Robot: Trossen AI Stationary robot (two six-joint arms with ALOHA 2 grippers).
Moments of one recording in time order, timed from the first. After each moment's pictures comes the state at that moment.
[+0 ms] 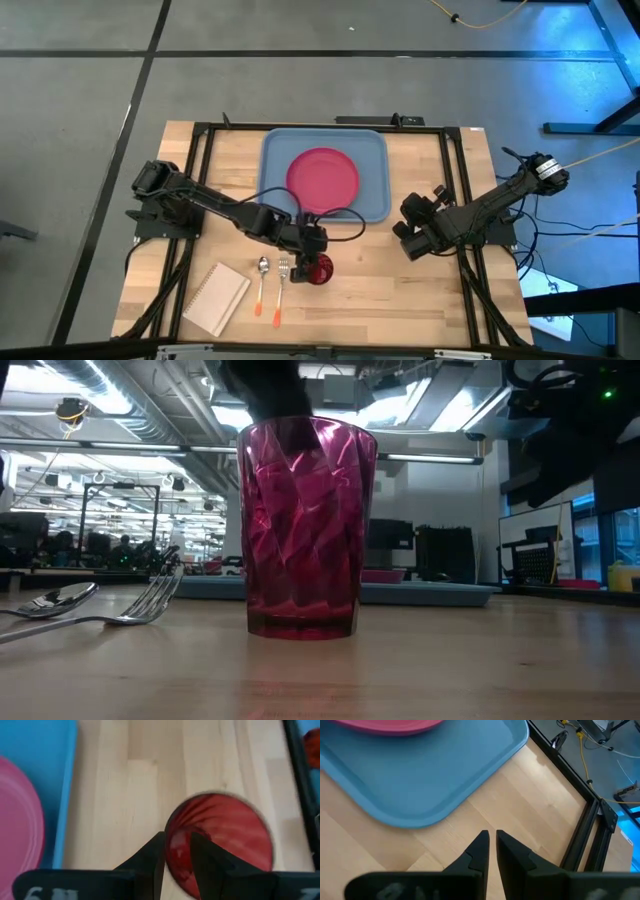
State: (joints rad) left arm -0.29 1.73 1.34 -0.51 -0.10 -0.28; right arm 0.48 1.35 0.88 -1.28 0.77 1.28
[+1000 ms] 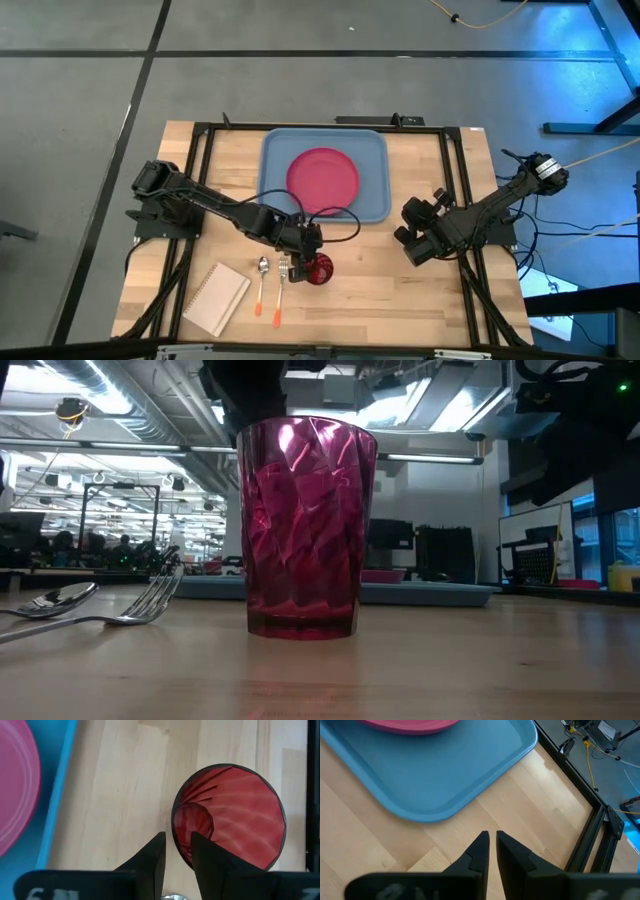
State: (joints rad) left arm -0.30 1.73 1.34 -0.61 -0.09 -0.47; right arm 0.54 1.35 0.88 -1.28 0.77 1.28
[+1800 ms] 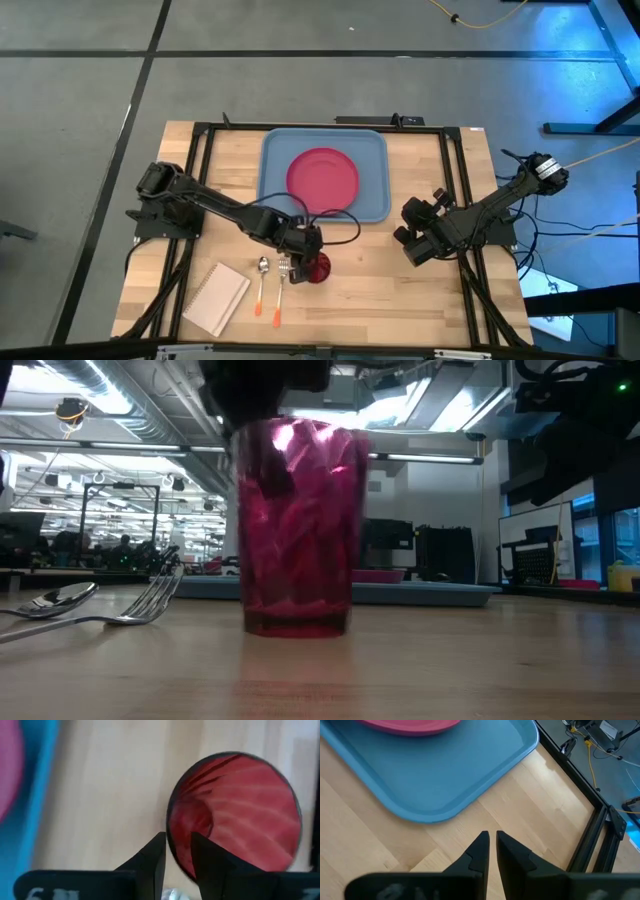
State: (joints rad) left arm -0.29 1.78 1.34 -0.60 -0.04 -0.49; right arm 0.54 1.35 0.88 -1.27 0.77 1.28
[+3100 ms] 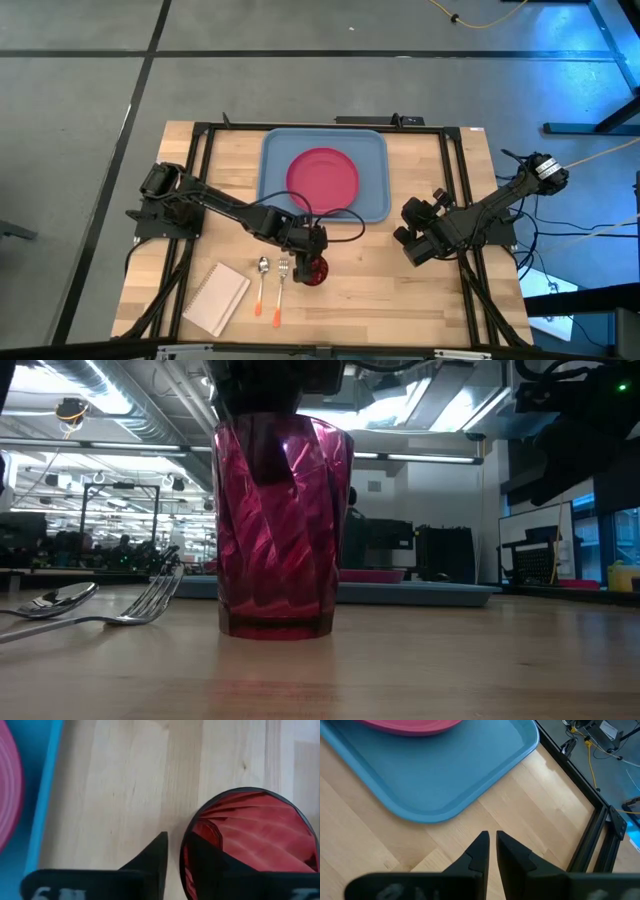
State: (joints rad) left arm -0.27 1.79 1.34 -0.56 -0.05 -0.41; right arm 0.54 1.35 0.88 -1.27 0.77 1.28
